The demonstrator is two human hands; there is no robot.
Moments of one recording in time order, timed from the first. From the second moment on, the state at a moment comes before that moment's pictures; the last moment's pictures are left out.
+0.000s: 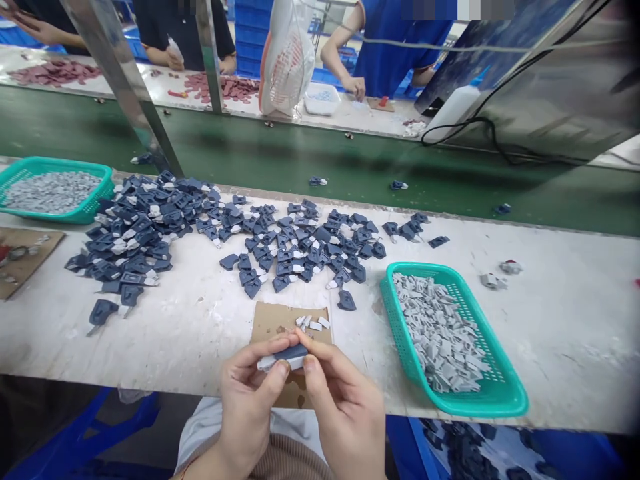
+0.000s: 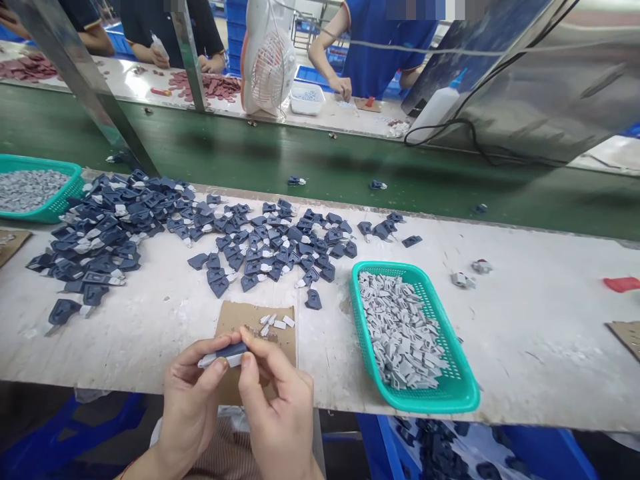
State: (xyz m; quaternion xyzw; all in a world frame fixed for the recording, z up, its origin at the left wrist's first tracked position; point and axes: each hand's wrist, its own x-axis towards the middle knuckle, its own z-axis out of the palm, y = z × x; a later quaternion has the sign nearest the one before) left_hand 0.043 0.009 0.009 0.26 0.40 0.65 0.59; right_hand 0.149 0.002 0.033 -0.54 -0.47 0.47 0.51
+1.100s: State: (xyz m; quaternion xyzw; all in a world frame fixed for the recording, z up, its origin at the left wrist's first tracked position) left_hand -0.010 0.365 0.043 0.59 0.67 0.37 0.26; right_hand 0.393 0.089 0.020 -0.67 -0.73 0.01 0.14
